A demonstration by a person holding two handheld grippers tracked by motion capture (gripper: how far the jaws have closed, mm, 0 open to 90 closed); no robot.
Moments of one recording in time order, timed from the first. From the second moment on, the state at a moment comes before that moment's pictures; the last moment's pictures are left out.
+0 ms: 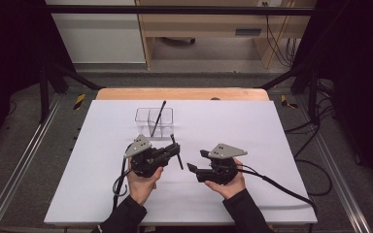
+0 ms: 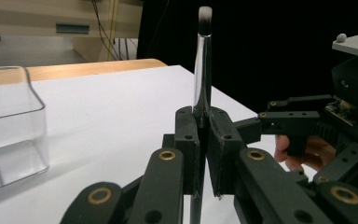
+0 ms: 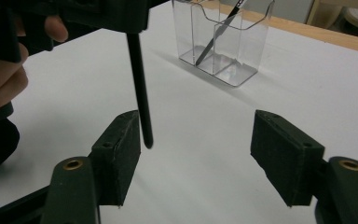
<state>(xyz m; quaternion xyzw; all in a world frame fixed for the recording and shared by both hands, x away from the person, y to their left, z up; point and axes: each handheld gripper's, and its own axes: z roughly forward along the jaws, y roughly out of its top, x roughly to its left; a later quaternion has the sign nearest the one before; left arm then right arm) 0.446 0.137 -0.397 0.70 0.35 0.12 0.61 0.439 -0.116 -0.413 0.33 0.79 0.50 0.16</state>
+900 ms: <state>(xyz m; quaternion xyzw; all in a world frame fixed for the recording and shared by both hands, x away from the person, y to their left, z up) 0.453 0.201 -0.378 0.69 0.39 0.14 0.60 0.448 -0.157 -0.413 0.40 0.76 0.48 0.18</state>
